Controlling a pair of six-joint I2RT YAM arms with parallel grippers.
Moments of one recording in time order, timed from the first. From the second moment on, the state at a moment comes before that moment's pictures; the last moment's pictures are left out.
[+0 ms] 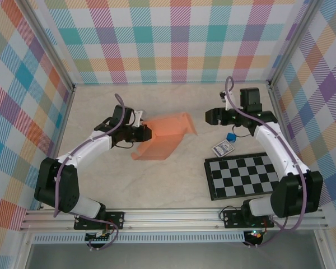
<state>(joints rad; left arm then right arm) -0.36 1.47 1.02 -0.44 0.46 -0.34 0.16 1.39 1.22 -0.62 -0.66 0.04</state>
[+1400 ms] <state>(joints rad) -0.35 1.48 1.05 -0.56 0.44 -0.01 0.49 1.82 1.83 -1.42 -0.56 -0.25</state>
